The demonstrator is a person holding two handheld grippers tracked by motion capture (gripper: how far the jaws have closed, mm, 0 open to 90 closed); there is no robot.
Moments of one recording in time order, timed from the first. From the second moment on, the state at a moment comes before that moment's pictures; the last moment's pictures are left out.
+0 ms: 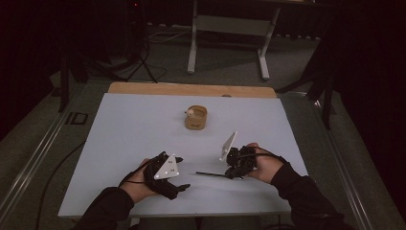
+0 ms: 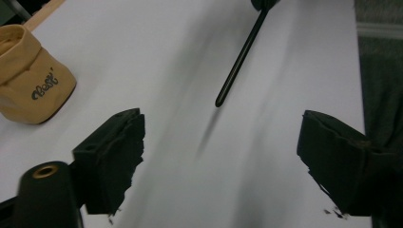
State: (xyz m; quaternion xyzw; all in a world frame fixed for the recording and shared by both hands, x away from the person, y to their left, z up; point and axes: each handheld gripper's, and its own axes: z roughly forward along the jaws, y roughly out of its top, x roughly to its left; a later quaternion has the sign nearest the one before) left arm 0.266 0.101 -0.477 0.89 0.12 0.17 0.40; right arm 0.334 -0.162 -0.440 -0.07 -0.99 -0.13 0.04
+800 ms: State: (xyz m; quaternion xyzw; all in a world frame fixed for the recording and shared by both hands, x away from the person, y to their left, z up) left arm 0.269 0.076 -0.494 0.92 0.03 0.21 0.33; right arm 0.331 -0.138 -0.436 -0.04 -0.99 -0.13 0.05
